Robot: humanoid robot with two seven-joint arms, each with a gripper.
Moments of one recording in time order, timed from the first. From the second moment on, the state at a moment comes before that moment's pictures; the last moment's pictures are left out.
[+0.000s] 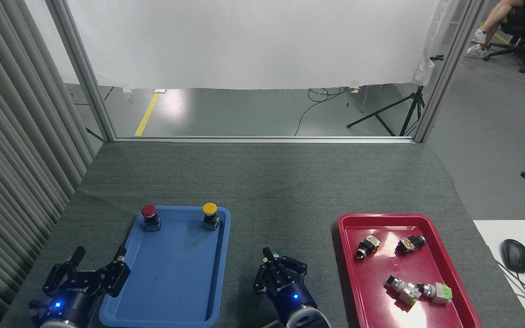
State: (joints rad) left arm 0.01 0.23 0.15 -1.47 -1.20 -0.21 0.02; right arm -0.24 0.20 0.35 -1.00 1.59 0.01 -0.14
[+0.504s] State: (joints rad) left arm 0.00 0.23 0.16 -1.46 -1.19 -0.21 0.02; right arm -0.24 0.19 0.35 -1.03 1.58 0.06 -0.14
